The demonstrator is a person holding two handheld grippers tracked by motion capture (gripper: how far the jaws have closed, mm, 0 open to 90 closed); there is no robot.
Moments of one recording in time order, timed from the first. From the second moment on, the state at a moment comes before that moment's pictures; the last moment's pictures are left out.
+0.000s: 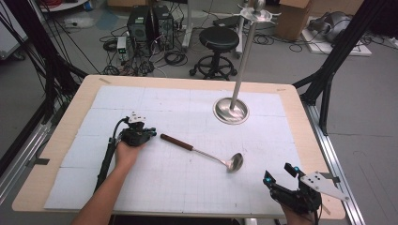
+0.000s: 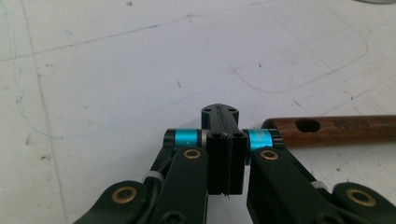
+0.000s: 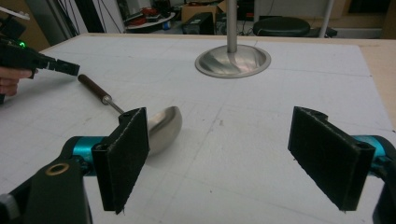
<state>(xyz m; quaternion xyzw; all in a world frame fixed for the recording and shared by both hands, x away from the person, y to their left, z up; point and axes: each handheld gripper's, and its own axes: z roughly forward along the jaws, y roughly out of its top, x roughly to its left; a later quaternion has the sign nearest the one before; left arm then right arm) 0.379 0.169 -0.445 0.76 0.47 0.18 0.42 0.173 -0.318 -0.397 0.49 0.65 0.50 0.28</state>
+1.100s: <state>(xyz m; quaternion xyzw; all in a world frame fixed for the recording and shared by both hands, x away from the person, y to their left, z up) 0.393 0.155 -0.440 0.82 0.40 0.13 0.39 0.165 -0.325 -0.395 0.49 0.65 0.51 0.29</state>
